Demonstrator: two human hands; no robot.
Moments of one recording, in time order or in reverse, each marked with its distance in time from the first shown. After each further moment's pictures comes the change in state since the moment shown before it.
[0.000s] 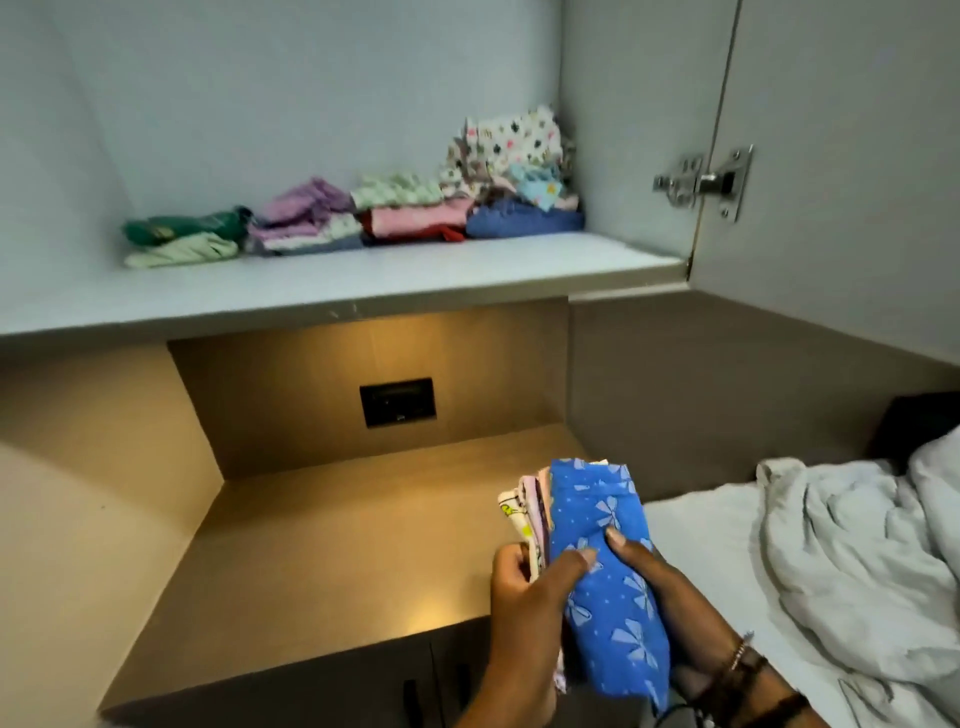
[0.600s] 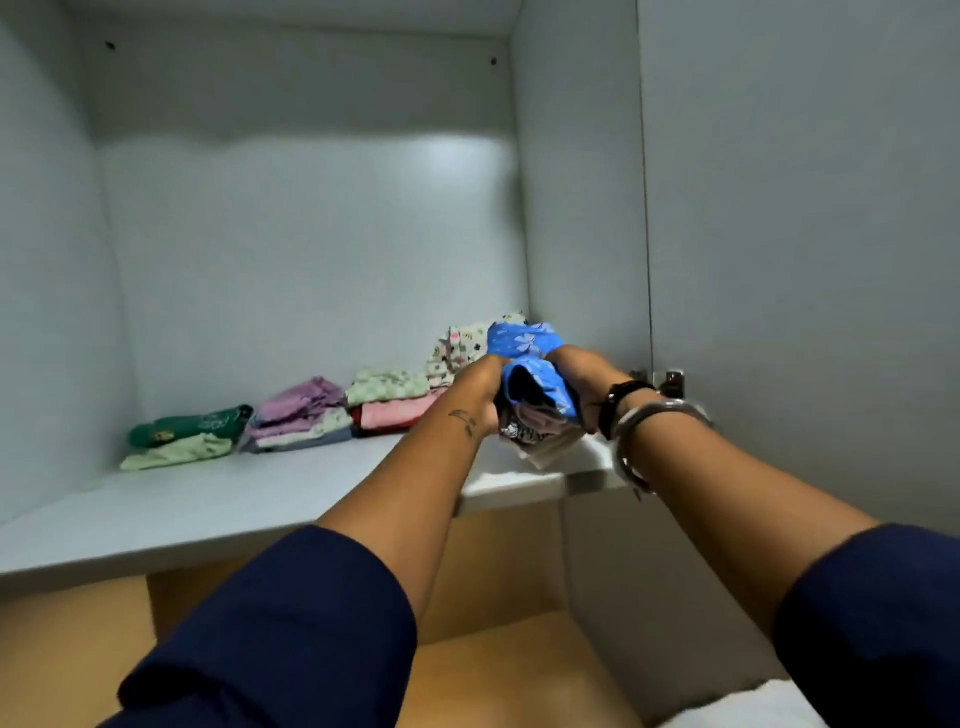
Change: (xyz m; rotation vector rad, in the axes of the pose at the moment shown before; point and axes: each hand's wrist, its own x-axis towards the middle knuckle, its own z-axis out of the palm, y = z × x) left_hand 0.156 0.313 0.170 0.216 -0.168 0.191; right_hand 0.123 -0.355 0.127 -0.350 0.386 -0.547
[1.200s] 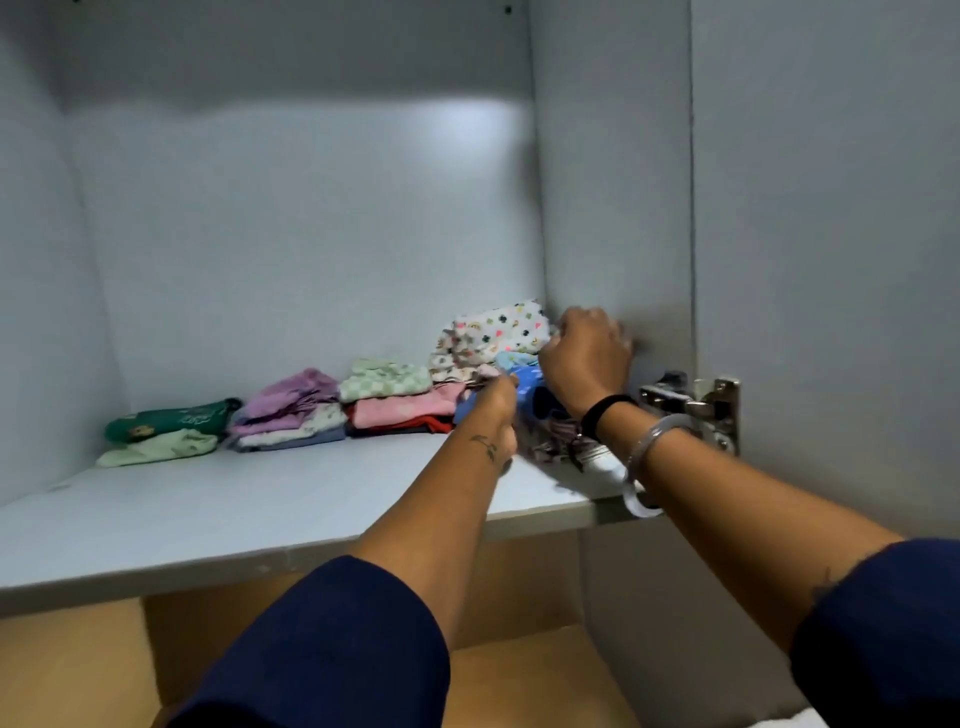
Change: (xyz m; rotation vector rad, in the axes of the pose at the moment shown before) left_hand 0.106 -0.041 -0.015 0.011 0.167 0.008; right_hand 0.054 0.012 0.018 -0.957 0.473 -0.635
